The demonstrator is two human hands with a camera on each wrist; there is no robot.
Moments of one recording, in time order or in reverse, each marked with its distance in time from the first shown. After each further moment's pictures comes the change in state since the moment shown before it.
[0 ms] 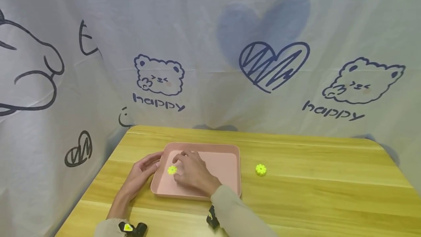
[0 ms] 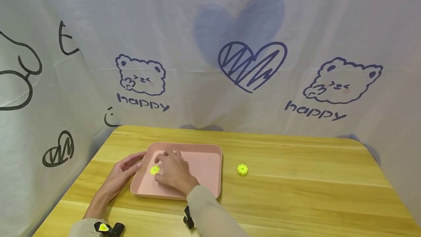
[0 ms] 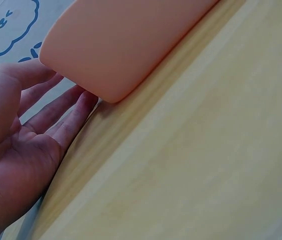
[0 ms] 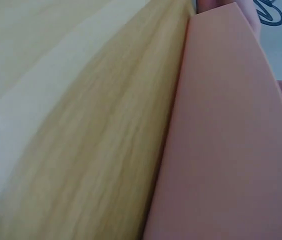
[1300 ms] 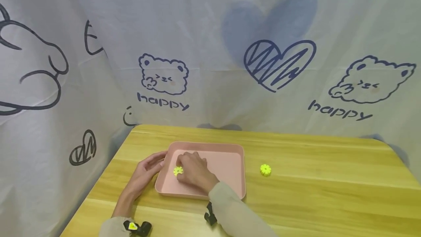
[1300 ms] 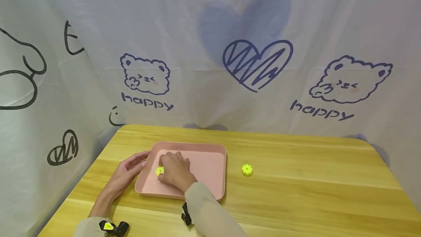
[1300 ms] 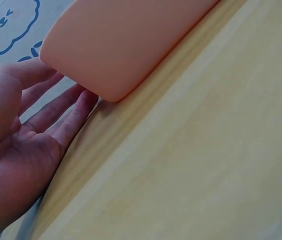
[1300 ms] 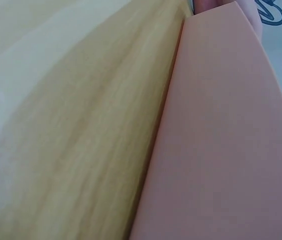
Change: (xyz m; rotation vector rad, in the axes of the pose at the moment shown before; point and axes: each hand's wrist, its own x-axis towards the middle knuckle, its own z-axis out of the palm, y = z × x) left_hand 0.000 0.003 0.000 0.012 0.013 -0.035; right_hand 0.017 -0.007 0.007 -0.012 -0.100 0.095
